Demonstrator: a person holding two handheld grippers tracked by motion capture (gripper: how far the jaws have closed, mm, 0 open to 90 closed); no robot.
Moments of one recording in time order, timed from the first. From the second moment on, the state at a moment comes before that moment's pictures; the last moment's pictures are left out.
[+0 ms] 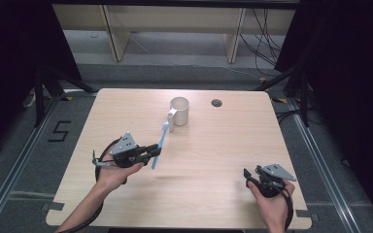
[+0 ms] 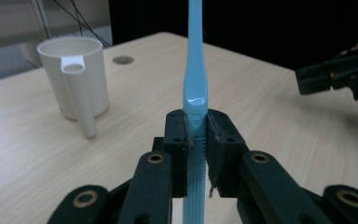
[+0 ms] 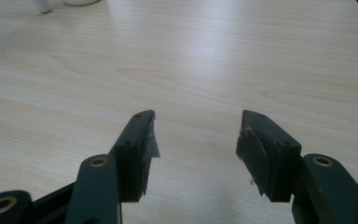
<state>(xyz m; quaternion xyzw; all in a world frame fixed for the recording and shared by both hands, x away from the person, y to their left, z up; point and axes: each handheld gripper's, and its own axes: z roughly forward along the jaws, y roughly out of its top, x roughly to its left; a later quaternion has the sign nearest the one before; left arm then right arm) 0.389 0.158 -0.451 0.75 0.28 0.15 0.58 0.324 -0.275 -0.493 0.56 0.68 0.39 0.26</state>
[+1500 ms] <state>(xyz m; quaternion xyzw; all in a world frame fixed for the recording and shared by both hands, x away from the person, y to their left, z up) 0.414 0.155 -0.428 0.68 0.25 0.20 0.65 0.323 -0.274 -0.498 0.53 0.70 0.39 0.30</state>
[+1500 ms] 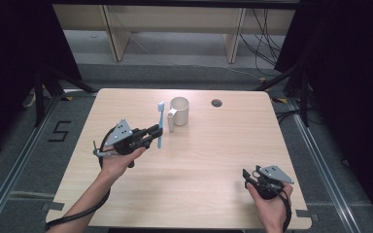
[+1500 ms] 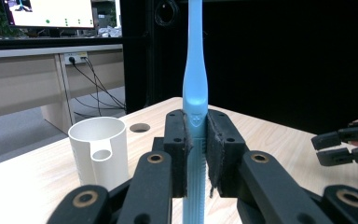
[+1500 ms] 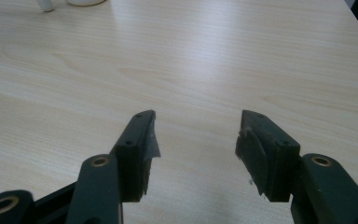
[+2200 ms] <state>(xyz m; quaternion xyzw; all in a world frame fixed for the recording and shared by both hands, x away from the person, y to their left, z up) 0.425 0.153 -0.420 0.68 0.25 0.21 0.66 0.322 -0.273 -0.497 0.53 0.69 0.39 0.29</state>
